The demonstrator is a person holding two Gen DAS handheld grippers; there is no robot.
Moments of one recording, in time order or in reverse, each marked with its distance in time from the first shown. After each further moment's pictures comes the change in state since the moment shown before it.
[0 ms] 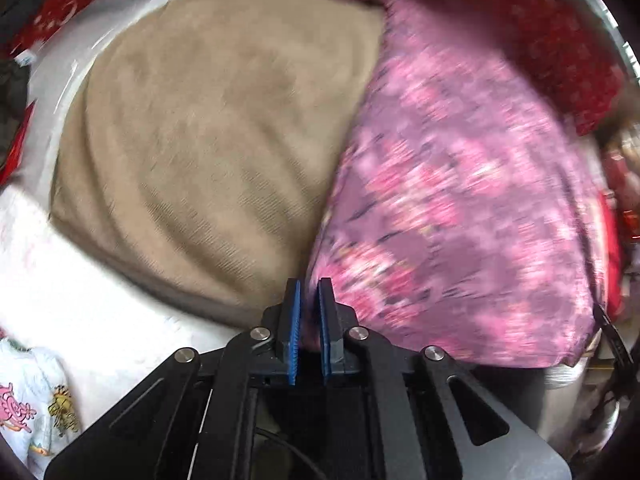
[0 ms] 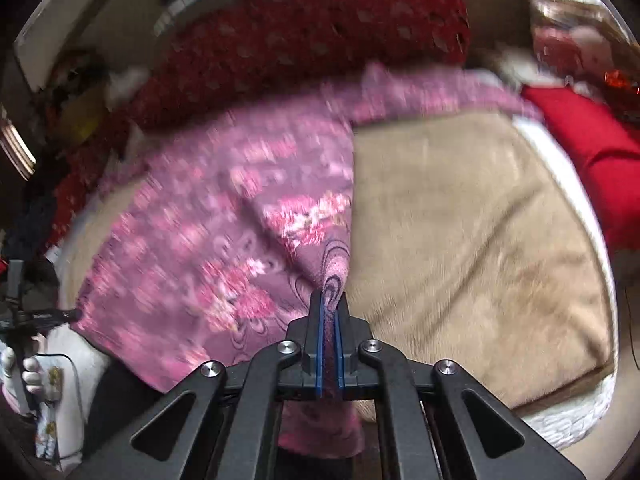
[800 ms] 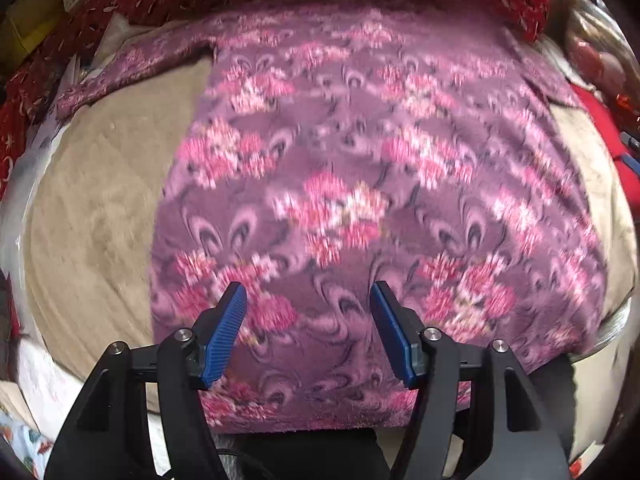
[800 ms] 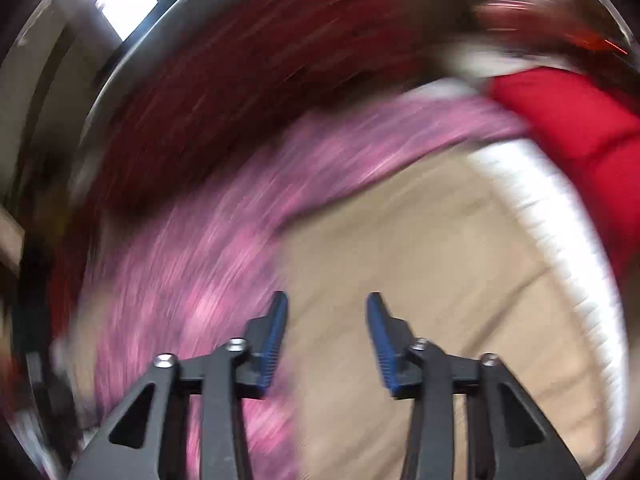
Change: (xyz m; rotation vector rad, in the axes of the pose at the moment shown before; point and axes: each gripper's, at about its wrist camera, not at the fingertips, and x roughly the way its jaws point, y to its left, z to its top) left arm 0.015 -0.145 0.061 0.383 -0.096 0.058; right arm 0.020 -0.124 0.121 0.326 -0.183 0.001
